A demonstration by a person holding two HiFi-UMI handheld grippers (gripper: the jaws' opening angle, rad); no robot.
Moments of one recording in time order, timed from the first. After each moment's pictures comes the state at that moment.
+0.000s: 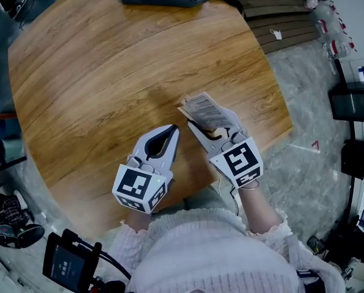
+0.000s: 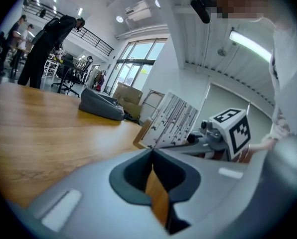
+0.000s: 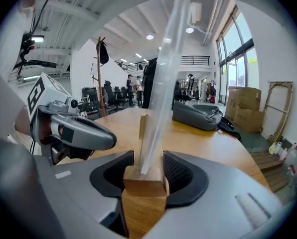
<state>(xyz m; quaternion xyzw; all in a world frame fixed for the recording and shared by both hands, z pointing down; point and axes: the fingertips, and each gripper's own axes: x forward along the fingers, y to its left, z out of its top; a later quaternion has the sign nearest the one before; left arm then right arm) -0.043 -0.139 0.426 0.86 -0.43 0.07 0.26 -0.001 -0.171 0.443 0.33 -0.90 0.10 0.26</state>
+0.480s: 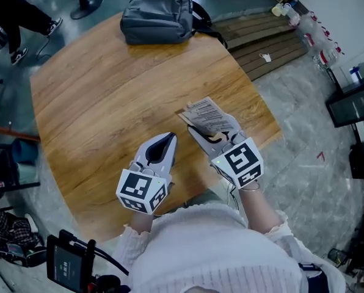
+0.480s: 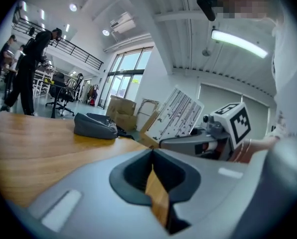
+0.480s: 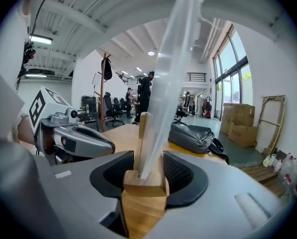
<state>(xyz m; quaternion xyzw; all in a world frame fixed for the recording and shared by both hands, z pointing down) -0.024 -0.138 0.329 0.88 -0.43 0.07 0.17 0.027 -0.172 0.328 0.36 -0.91 0.05 0.19</state>
